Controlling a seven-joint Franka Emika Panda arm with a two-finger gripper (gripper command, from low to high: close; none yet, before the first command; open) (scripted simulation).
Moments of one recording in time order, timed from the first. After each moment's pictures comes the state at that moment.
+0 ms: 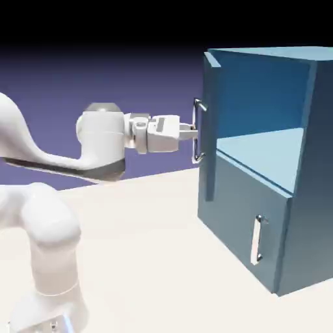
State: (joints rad) arm 0.18 -1.18 -0.09 -2.94 -1.91 2.49 2.67
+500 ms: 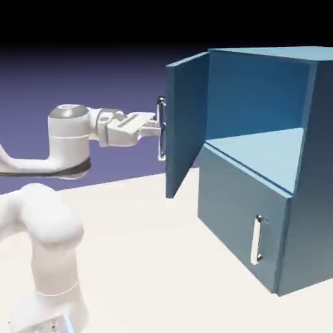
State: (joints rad) arm 0.30 -1.34 0.37 -3.00 -1.26 2.10 2.47
